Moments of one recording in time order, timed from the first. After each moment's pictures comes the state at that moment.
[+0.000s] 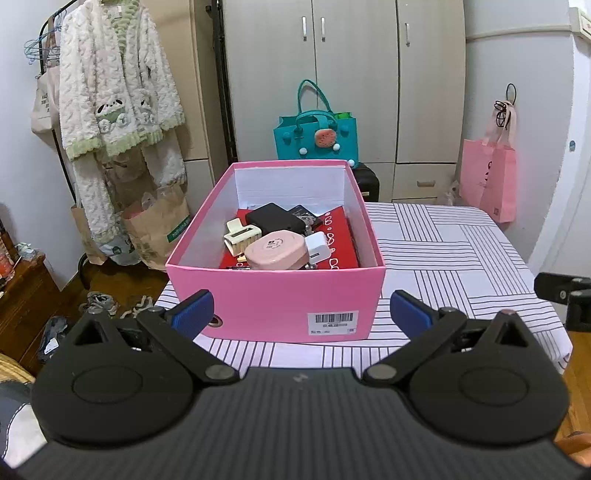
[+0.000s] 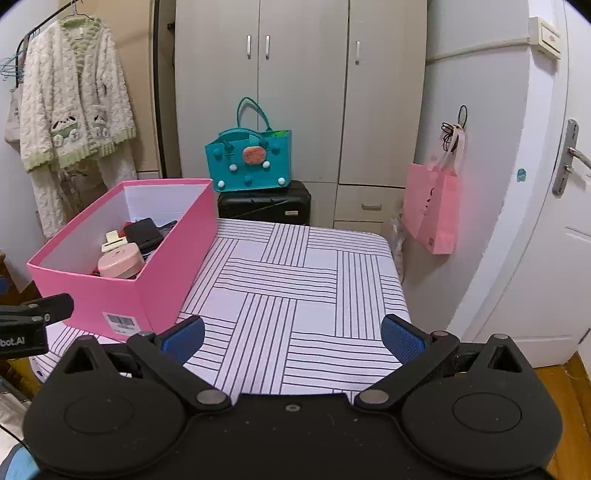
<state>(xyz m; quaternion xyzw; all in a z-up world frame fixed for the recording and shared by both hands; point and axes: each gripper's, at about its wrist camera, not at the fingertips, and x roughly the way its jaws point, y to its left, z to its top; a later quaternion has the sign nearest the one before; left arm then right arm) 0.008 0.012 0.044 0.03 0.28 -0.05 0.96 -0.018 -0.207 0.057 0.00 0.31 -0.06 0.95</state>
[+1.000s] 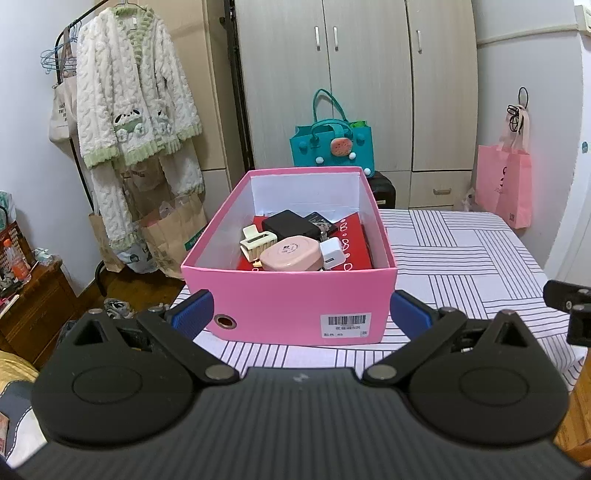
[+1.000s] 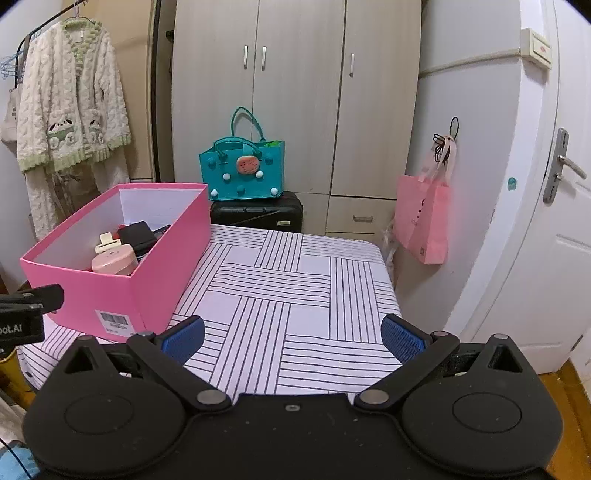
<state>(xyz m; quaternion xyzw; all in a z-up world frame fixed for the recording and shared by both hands) -0.003 0.009 0.041 0.04 0.26 -0.02 0.97 -0.029 -0.201 0.047 -0.01 0.28 -0.07 0.96</state>
